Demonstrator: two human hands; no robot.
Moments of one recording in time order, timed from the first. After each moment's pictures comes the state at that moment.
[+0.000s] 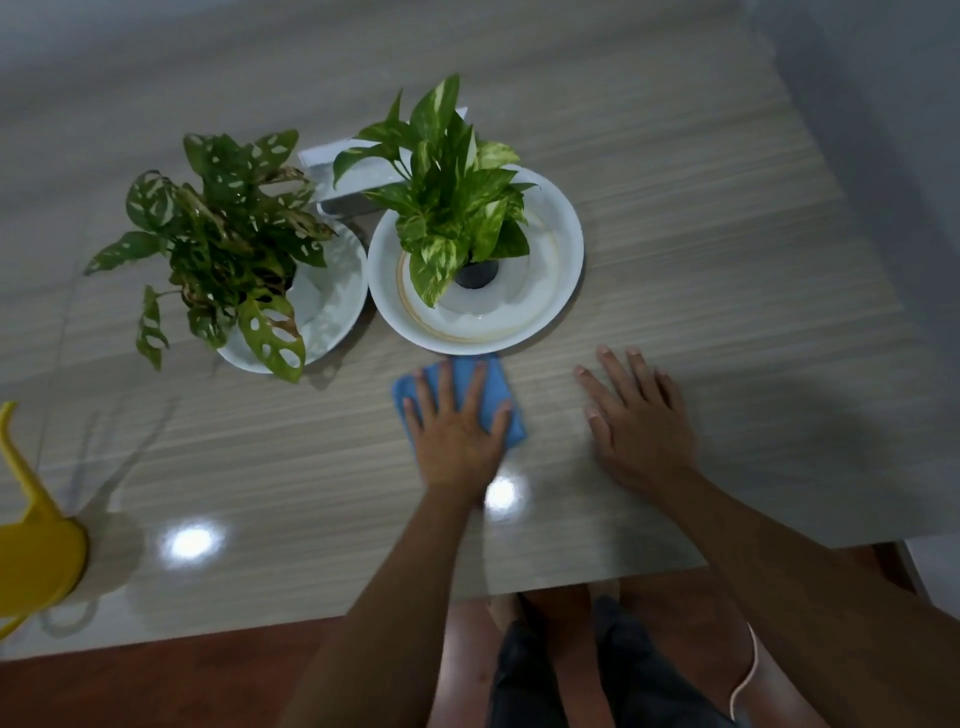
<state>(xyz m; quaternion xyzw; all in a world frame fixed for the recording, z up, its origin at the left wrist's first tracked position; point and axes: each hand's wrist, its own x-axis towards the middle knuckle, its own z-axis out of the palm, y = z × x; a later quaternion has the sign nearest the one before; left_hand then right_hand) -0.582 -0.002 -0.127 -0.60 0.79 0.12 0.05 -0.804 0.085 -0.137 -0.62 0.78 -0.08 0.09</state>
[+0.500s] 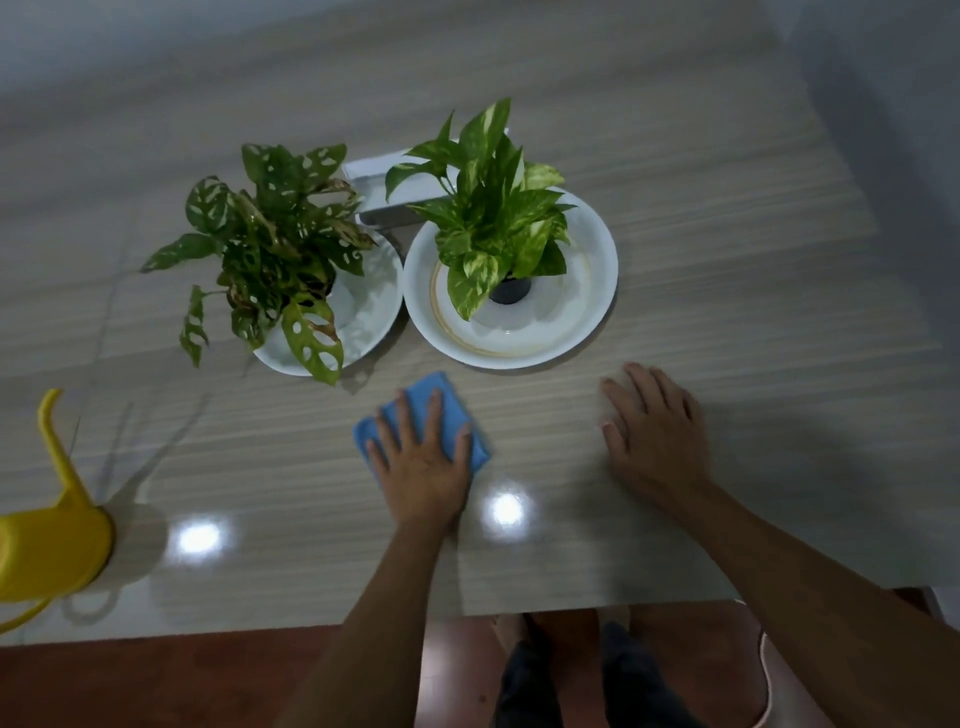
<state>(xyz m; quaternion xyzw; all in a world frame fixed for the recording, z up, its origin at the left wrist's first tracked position) -0.519 -0.003 -0.127 -0.69 0.71 0.13 0.02 -0.793 0.064 -0.123 -0.59 0.80 -0.10 0.10</state>
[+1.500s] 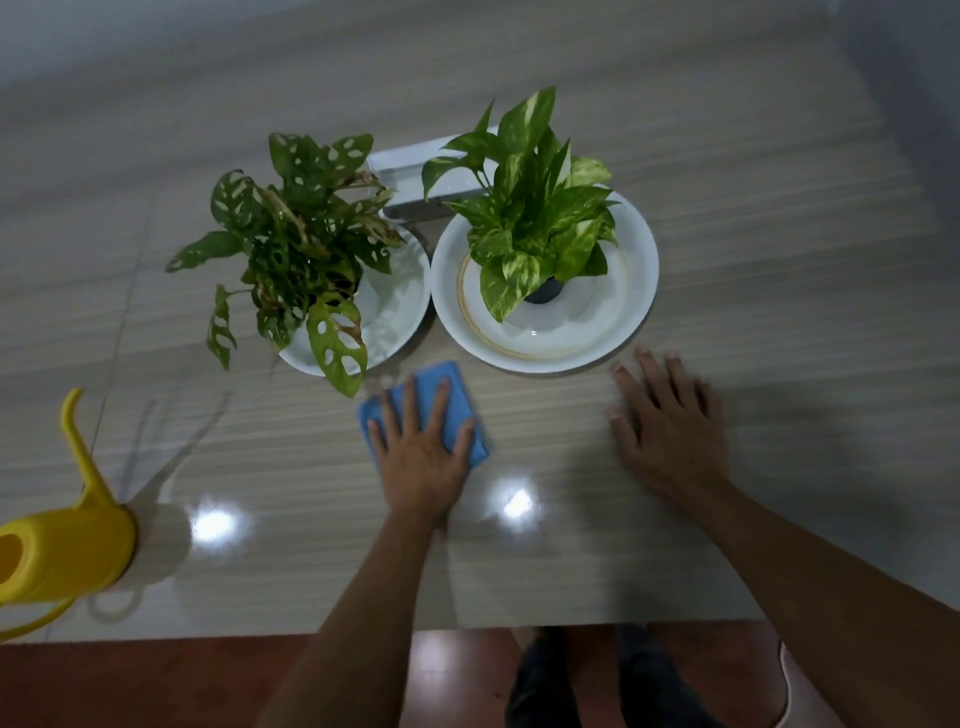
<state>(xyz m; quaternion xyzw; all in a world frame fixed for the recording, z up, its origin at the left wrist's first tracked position) -0.480 -0.040 -0.129 -0.65 0.75 0.09 0.03 -0.777 0.038 -0.131 -0.59 0.80 -0.06 0.10</state>
